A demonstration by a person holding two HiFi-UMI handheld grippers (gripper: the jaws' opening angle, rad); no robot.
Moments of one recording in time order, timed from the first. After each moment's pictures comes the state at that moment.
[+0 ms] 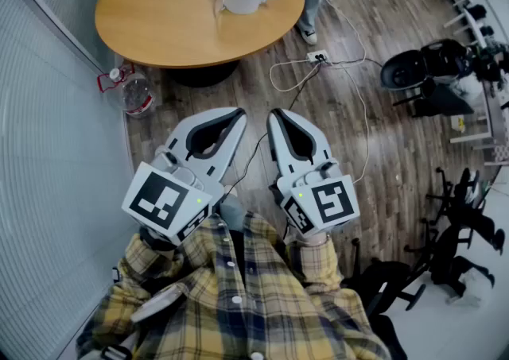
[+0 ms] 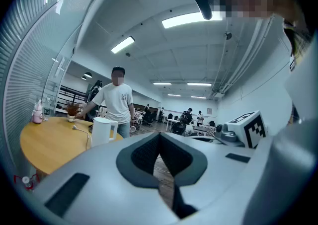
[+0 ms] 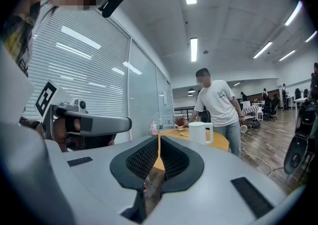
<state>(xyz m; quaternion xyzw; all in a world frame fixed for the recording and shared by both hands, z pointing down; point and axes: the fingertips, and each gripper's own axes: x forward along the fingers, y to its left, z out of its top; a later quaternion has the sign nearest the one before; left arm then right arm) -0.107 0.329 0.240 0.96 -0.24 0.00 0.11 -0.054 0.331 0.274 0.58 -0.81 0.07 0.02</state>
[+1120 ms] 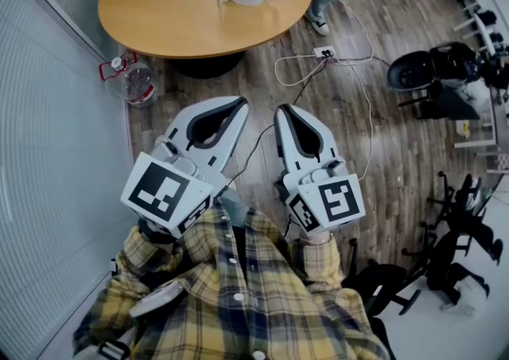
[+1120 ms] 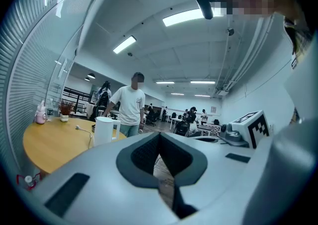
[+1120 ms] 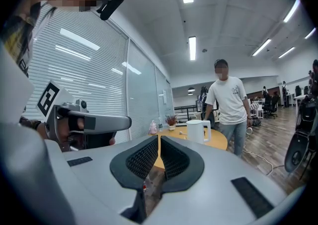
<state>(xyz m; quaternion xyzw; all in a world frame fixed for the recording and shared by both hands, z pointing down) -0.086 0.321 0.249 0.96 -0.27 0.01 0.10 -0.025 0.331 0.285 0.58 -0.81 0.08 0.02</state>
